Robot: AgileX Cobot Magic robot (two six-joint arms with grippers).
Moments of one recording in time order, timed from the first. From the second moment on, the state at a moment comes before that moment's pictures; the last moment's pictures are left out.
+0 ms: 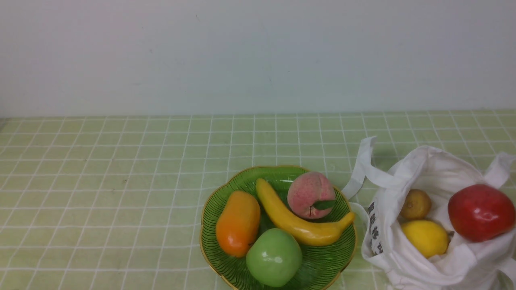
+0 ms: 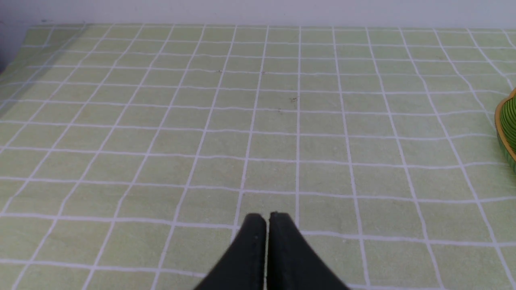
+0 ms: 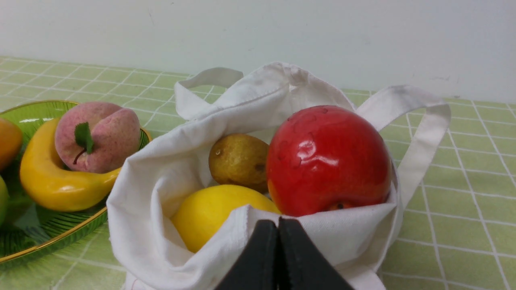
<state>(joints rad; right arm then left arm) 0.14 -0.01 0.03 0.03 0.37 -0.06 0.07 -0.01 0.03 0.01 0.39 -0.01</state>
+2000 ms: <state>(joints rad) 0.13 0.85 -0.72 0.04 0.78 0.12 0.07 -0.01 0.03 0.01 0.39 -0.01</state>
